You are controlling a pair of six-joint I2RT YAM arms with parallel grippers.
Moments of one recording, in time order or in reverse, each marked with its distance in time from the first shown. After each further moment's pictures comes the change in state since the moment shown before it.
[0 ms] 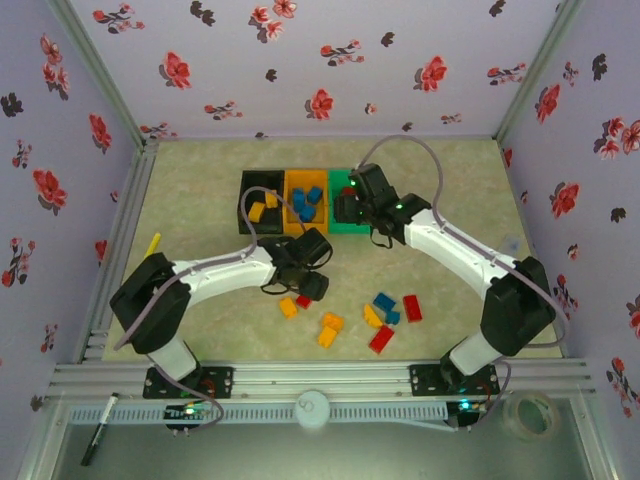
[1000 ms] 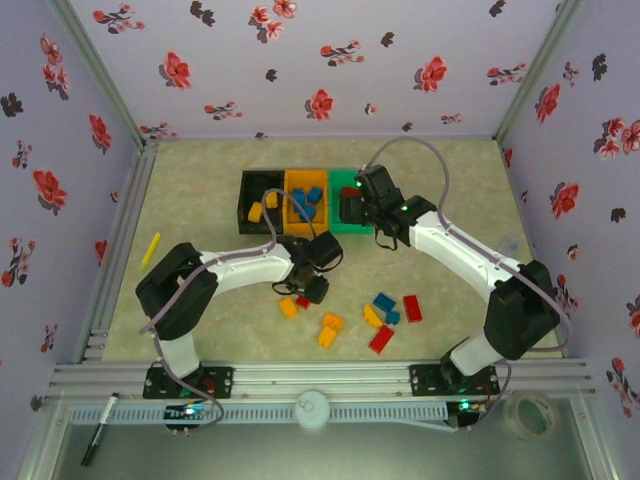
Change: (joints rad) left arm -0.018 0.133 0.081 -0.079 0.000 0.022; right arm -0.023 -0.023 -0.031 0.000 0.000 0.015
